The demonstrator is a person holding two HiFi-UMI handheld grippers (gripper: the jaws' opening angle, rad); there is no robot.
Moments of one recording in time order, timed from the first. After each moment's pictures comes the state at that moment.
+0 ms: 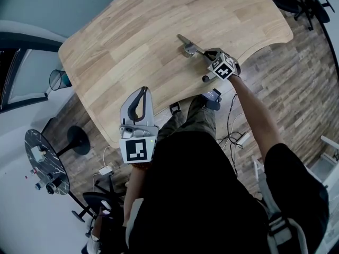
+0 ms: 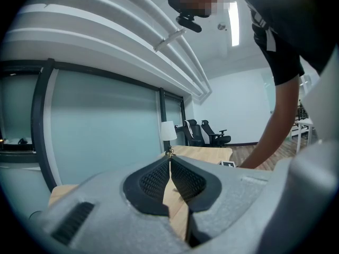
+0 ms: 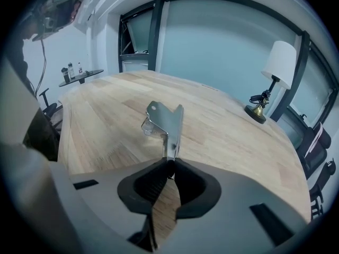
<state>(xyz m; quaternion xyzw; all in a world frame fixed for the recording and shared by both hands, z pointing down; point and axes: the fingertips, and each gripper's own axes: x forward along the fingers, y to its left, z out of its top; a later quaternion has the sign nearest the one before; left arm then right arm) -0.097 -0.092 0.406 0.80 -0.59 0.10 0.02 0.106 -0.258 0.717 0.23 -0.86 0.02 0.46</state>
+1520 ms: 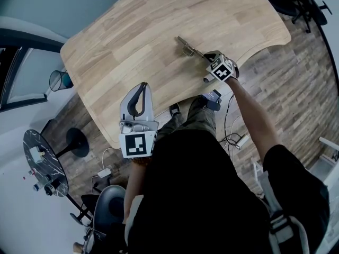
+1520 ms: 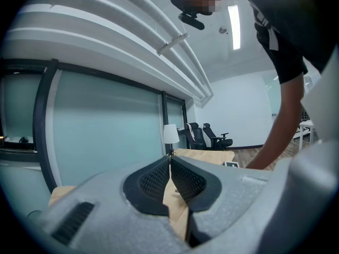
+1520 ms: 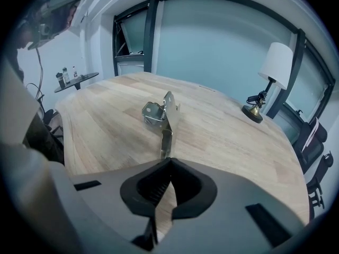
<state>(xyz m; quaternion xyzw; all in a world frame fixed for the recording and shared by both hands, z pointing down) -0.114 -0.095 0.399 0.80 -0.59 0.08 0.01 0.094 -0.250 0.699 0.26 -0.85 0.04 0.46</state>
